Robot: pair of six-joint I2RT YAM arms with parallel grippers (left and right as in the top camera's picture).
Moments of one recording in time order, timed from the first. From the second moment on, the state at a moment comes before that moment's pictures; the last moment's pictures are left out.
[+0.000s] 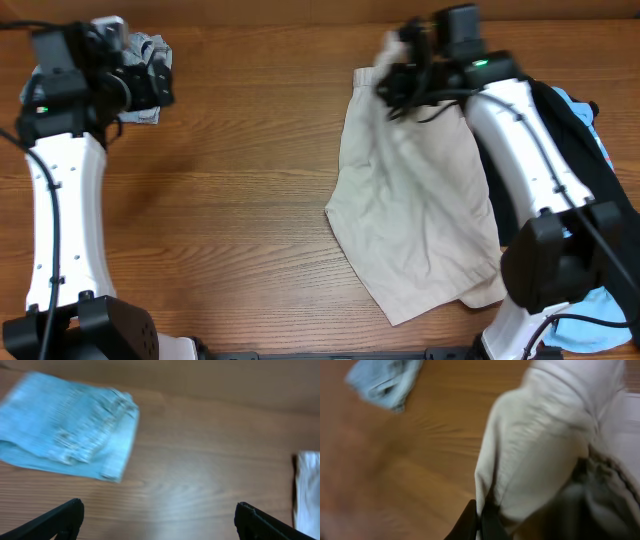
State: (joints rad) left arm 0.25 1.62 1.60 -0.73 0.20 0.00; right arm 0.29 1.92 1.75 -0.78 -0.48 0.20
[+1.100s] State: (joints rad) left arm 0.24 1.67 1.62 -0.73 0.21 0.11; right arm 0.44 1.92 1.75 -1.09 -0.31 0.39
